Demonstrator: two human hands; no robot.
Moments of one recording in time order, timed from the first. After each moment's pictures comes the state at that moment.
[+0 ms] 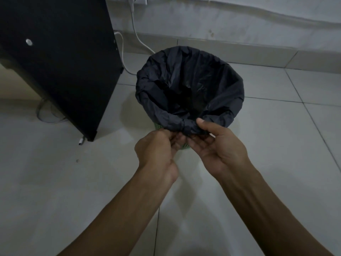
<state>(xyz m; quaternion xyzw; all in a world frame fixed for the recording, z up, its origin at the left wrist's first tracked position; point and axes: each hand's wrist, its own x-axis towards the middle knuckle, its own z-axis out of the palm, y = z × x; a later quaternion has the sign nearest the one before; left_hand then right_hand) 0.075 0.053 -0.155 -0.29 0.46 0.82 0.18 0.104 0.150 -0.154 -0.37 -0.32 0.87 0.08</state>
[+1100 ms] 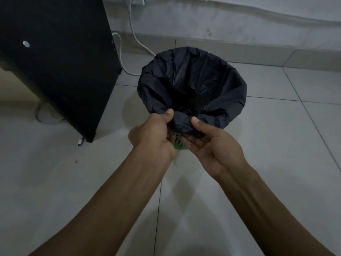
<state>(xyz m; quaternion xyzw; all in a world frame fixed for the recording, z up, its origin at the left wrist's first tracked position) 0.054 0.060 -0.135 -0.31 0.49 0.79 0.21 0.108 0.150 -0.159 -0.32 -0.35 0.88 0.06</state>
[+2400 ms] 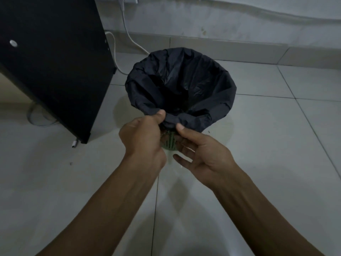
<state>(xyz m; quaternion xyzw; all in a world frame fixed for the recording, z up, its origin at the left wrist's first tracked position) 0.059 0.054 -0.143 -0.26 0.55 0.78 0.15 0.116 0.143 -0.165 -0.36 -0.43 0.82 -0.04</state>
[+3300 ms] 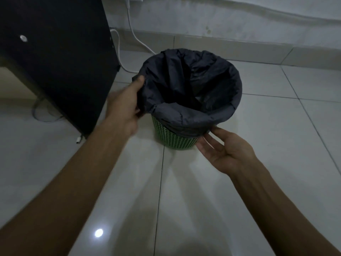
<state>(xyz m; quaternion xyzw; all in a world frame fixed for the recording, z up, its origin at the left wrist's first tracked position) -0.021 0.022 -0.156 -0.16 0.60 0.77 0.14 0.113 0.182 -0.182 -0.47 -0.31 0.82 0.04</state>
